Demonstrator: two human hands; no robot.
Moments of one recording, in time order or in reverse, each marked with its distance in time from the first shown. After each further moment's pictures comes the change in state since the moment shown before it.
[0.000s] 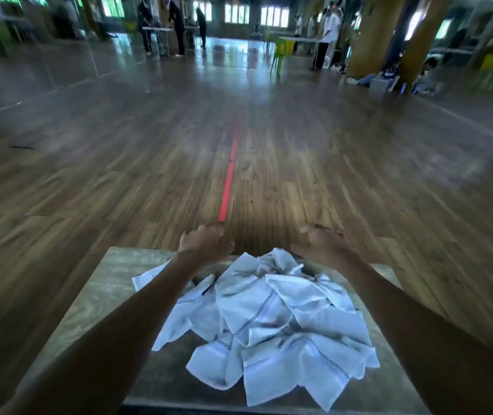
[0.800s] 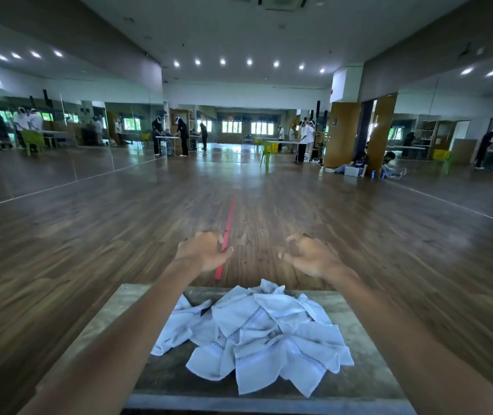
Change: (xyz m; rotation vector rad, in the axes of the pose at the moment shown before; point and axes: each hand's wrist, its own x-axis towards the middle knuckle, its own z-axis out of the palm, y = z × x) left_hand -0.186 0.027 -0.040 -0.037 0.295 0.126; right_hand -0.193 0.003 -0.027 0.144 0.296 -0.115
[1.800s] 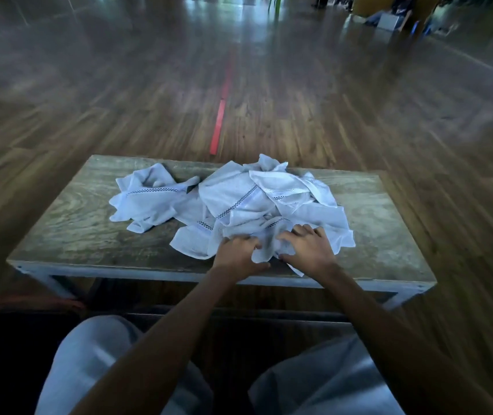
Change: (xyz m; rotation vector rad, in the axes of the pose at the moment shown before) left_hand -0.058 -0.010 0.310 -0.043 -0.361 0.165; right_hand -0.041 0.128 0.246 -0.319 -0.185 -0.216
